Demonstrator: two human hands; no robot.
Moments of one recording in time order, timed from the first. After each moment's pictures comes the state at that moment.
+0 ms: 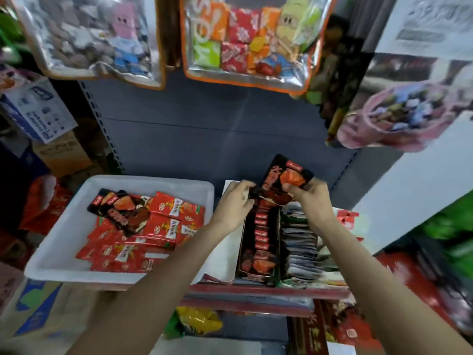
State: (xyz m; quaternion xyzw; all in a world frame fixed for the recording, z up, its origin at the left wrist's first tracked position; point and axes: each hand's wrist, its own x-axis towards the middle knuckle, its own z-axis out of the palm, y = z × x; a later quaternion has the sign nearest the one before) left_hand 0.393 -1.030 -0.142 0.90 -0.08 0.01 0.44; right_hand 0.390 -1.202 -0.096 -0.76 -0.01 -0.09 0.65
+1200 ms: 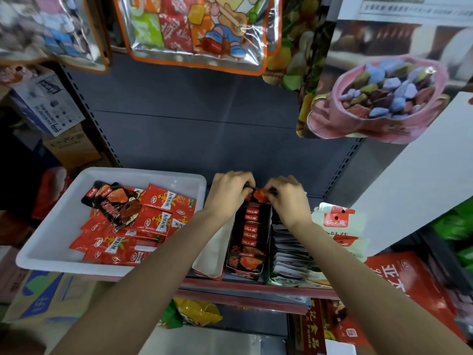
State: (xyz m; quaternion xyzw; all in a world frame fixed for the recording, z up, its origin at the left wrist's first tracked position) left_hand 0.409 -1.053 -0.135 0.93 -0.16 0.16 0.29; right_hand 0.409 -1.211 -0.141 -0.95 -0.15 -0.13 0.26
